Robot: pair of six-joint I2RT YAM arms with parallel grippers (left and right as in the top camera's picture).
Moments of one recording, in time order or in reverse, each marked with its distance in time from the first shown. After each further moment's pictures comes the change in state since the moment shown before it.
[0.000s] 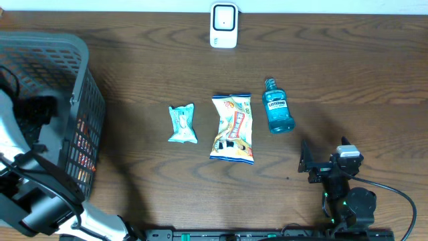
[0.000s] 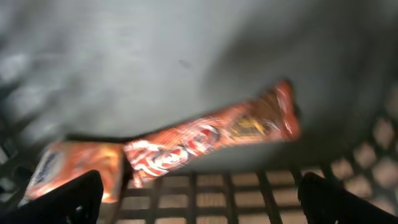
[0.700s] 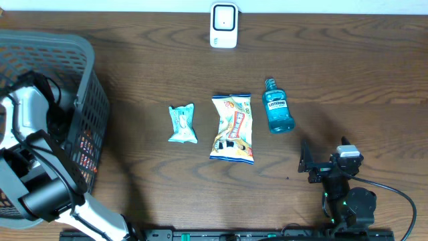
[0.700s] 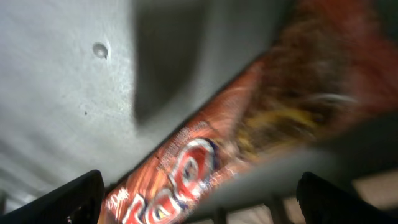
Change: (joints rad) left arm -0.111 0.073 -0.256 0.171 -0.015 0.372; right arm 0.000 0.000 0.000 0.000 0.000 0.000
